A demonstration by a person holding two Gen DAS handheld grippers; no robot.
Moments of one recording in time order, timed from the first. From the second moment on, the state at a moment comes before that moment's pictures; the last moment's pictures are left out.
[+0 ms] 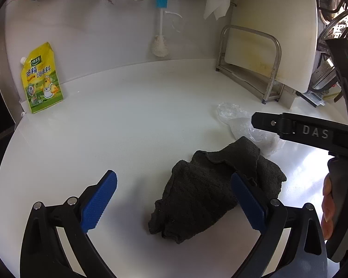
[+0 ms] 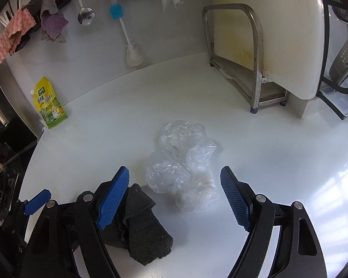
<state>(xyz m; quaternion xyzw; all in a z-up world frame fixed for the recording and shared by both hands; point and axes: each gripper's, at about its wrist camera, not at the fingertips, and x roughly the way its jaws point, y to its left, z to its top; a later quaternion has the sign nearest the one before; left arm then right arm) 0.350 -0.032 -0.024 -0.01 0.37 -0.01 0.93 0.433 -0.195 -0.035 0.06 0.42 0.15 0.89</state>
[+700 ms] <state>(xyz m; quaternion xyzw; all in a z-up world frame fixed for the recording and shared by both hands) 0.362 -0.024 -0.033 -0.03 0.40 -0.02 0.92 0.435 -0.220 -0.048 0.05 0.44 0.10 0.89</state>
